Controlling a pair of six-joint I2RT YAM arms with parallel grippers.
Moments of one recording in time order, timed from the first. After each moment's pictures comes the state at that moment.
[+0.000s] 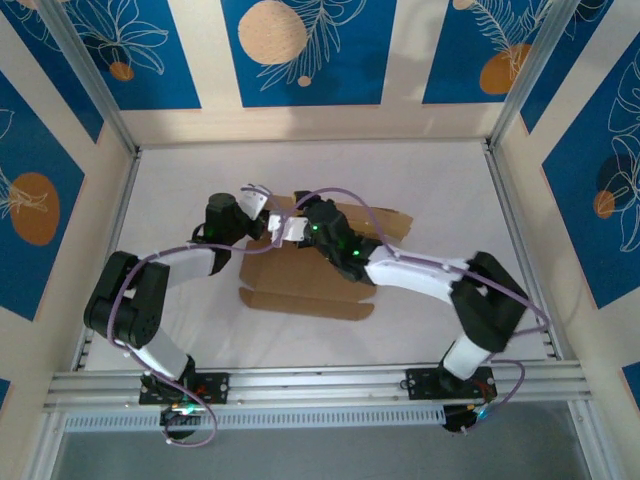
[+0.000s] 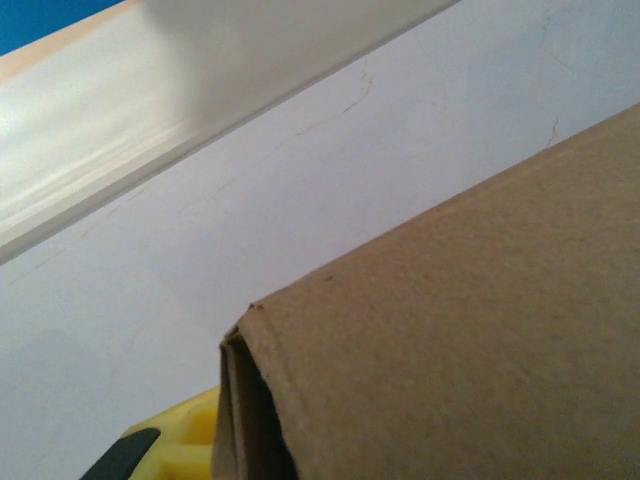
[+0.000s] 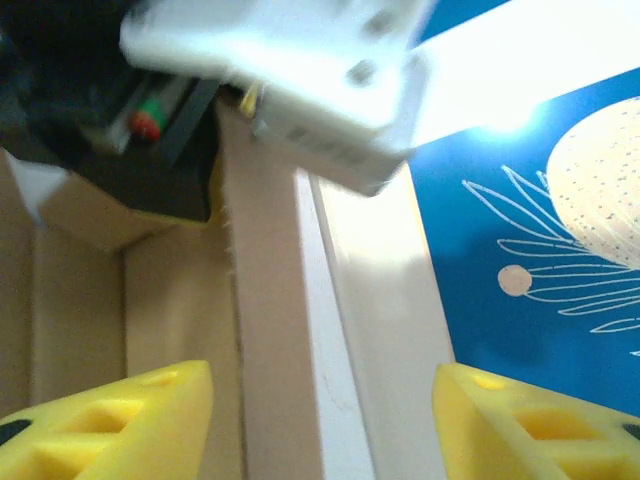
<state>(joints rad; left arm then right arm) -0.33 1.62 0.76 0.48 0.16 0.30 0.89 1.58 1.04 0.22 0.28 -0.98</state>
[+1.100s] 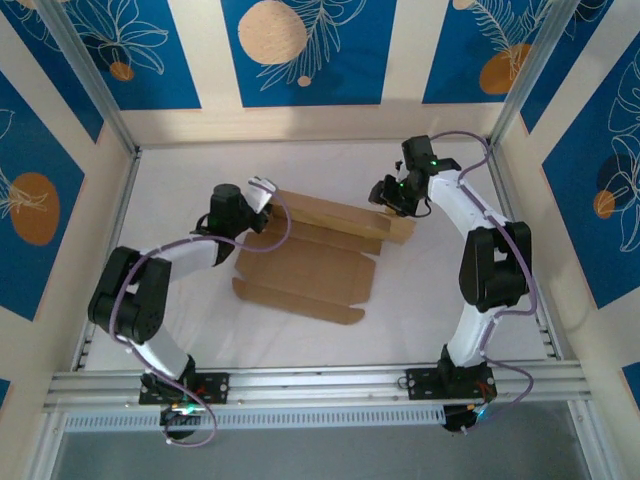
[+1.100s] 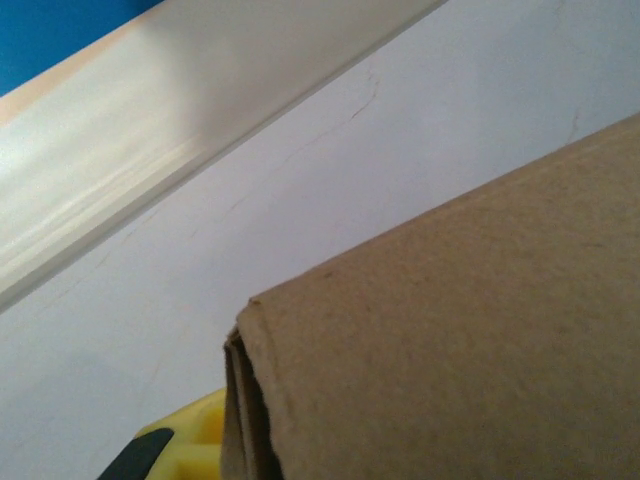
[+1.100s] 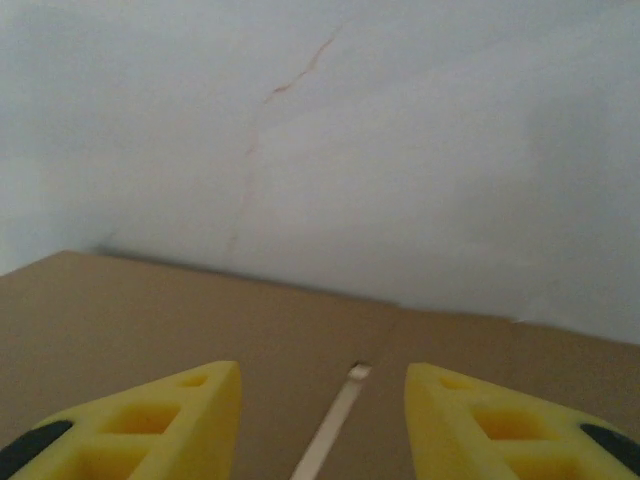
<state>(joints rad) -0.35 1.66 0.85 0.41 0.11 0.37 0.18 1.82 1.50 -0.80 -0.38 0.61</state>
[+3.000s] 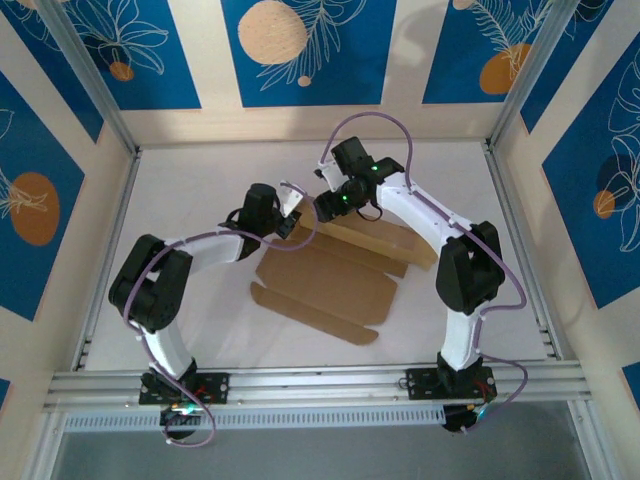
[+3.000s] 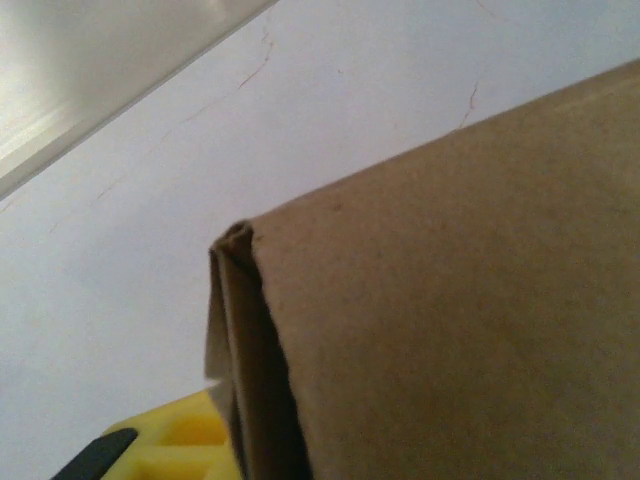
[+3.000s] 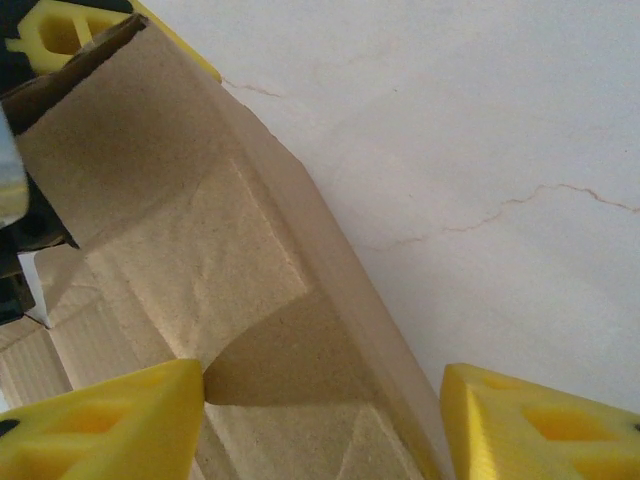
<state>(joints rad) -0.50 1.77 1.00 0.22 0.04 0.28 0.53 1.88 1.68 -0.85 -0.17 -0.01</state>
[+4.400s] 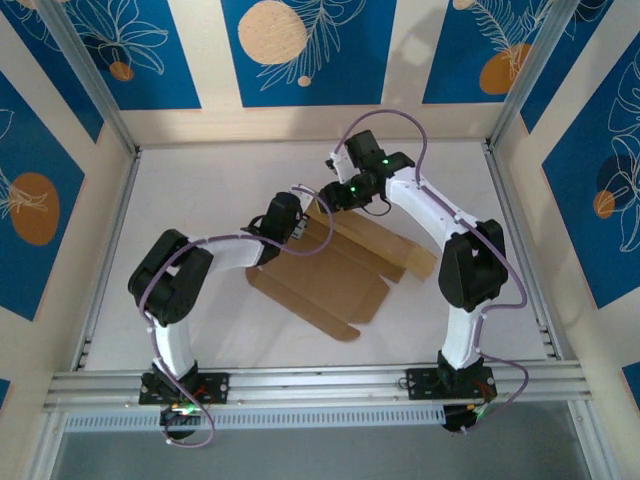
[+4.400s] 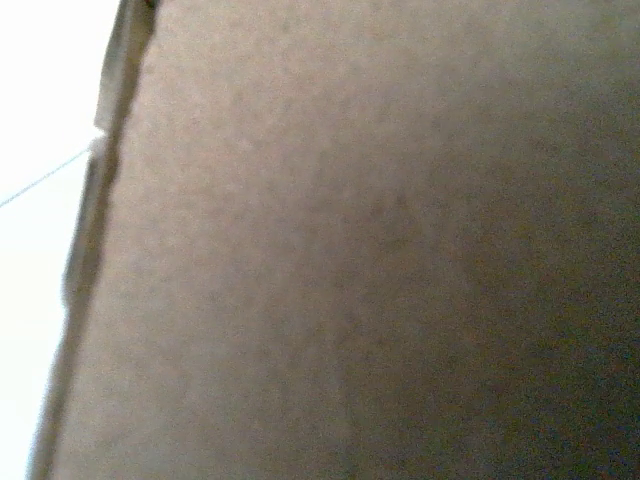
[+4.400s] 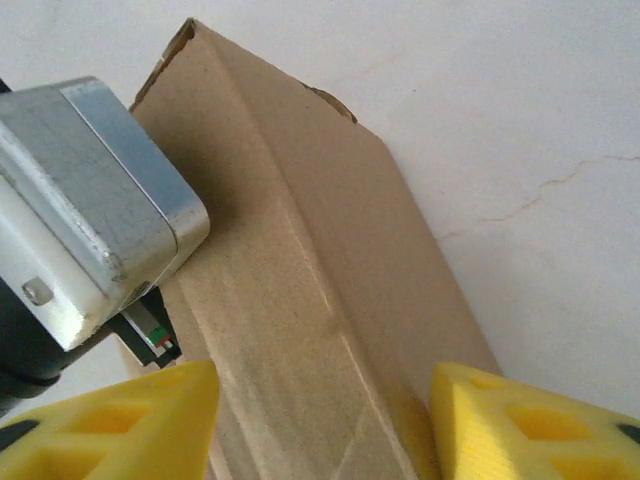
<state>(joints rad) -0.62 1.86 1.05 0.27 -0.34 0.16 0.47 1.89 1.70 -0.85 -0.35 0.14</state>
